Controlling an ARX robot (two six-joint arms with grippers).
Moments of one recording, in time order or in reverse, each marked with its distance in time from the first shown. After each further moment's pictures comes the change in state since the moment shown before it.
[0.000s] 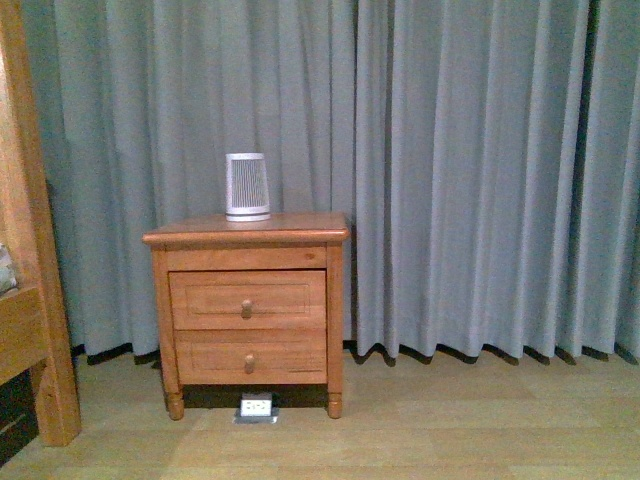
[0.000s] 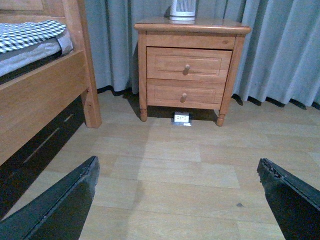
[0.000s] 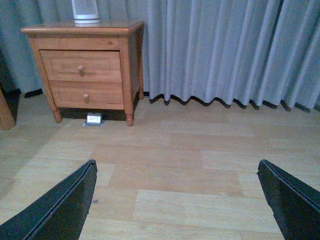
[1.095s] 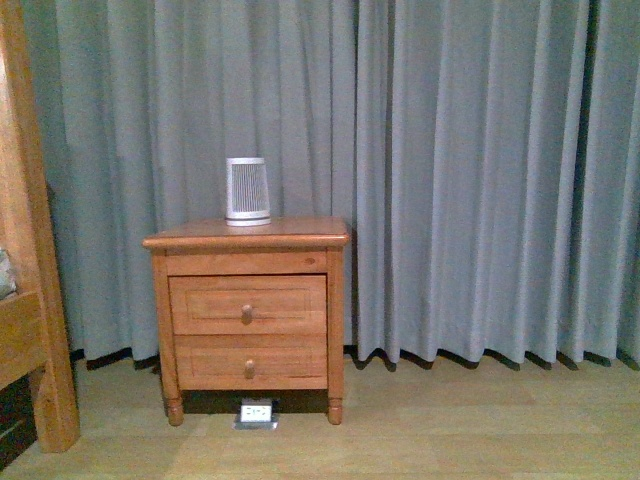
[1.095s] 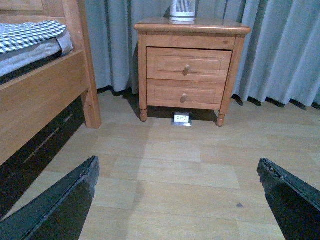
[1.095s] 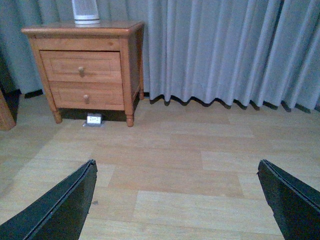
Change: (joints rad) left arm 0.000 0.000 0.000 0.000 0.000 0.000; right arm 0.000 0.000 0.000 0.000 0.000 0.000
